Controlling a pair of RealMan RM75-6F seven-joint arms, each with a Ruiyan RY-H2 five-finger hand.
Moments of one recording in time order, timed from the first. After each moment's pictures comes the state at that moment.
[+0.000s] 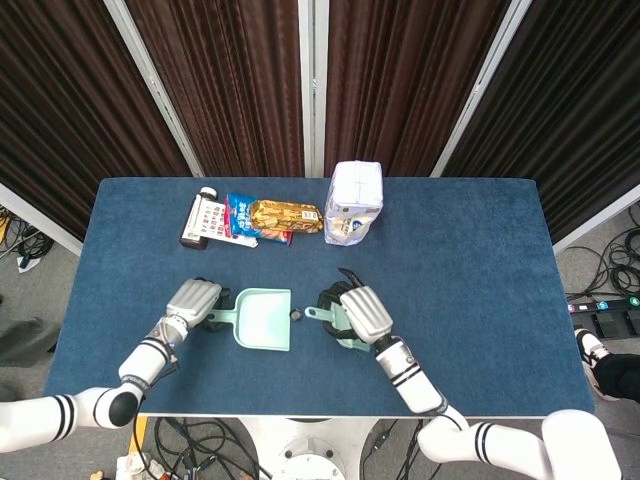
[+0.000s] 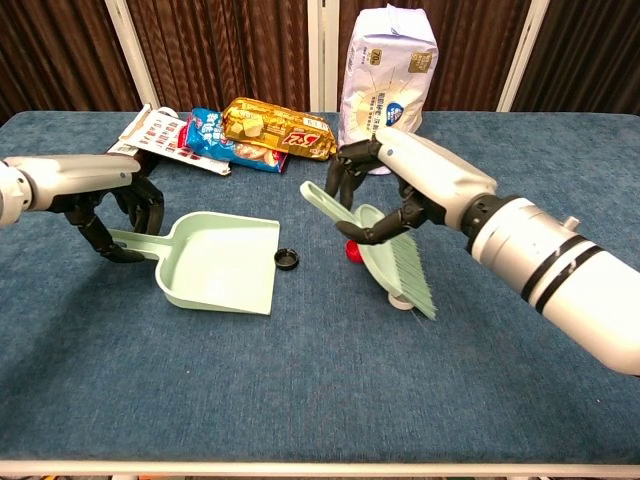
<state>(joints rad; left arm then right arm) -0.74 -1.45 -0.10 -1.54 0.88 0.78 0.37 0.66 -1.88 0.18 -1.24 -1.46 1.10 0.08</state>
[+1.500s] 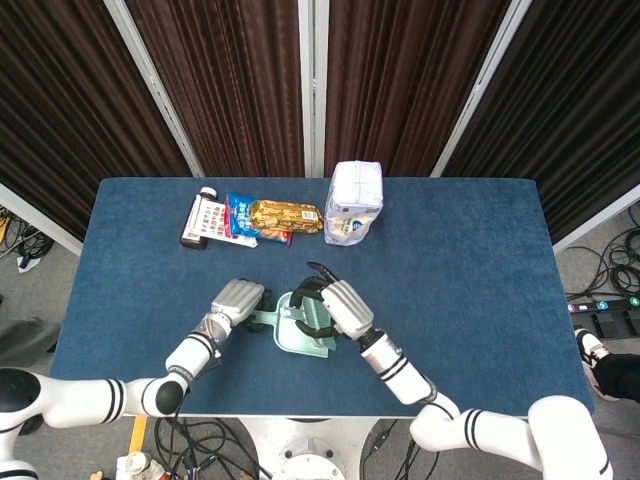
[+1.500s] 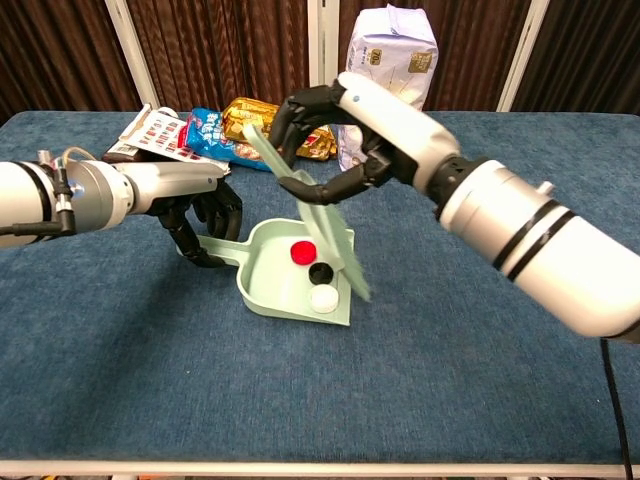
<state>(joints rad) -0.92 -1.58 -0.11 -1.51 0.69 0.79 0.43 0.74 -1.86 0.17 -1.23 -1.57 1.17 0.39</state>
